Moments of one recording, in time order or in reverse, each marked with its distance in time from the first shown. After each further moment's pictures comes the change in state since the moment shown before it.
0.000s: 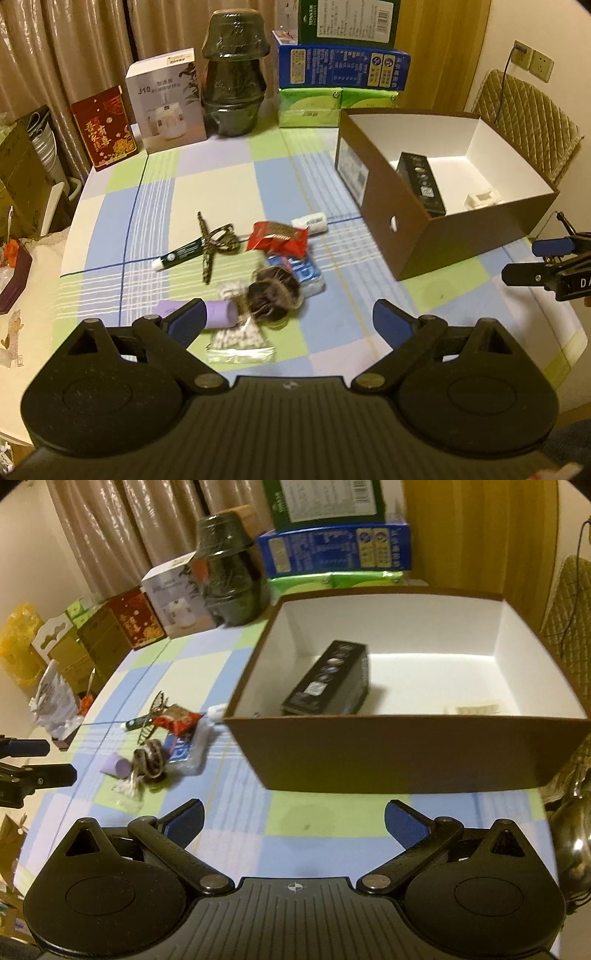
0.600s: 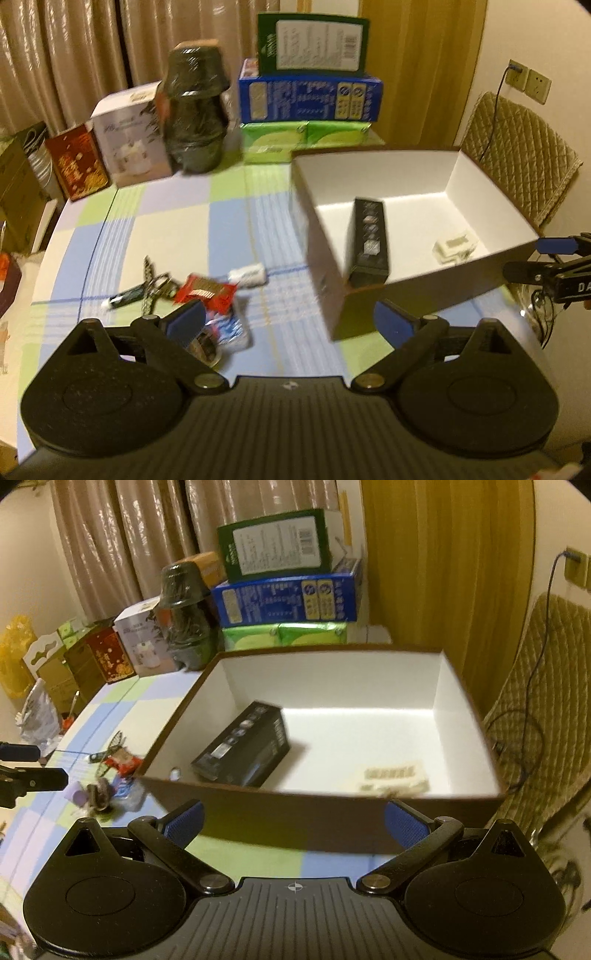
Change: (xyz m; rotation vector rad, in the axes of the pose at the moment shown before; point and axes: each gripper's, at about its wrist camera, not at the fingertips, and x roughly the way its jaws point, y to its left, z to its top) left arm 0.011 -0.088 0.046 -0.033 -0.062 0.021; right arm -0.039 -0.089 0.034 -0.044 -0.104 -0.035
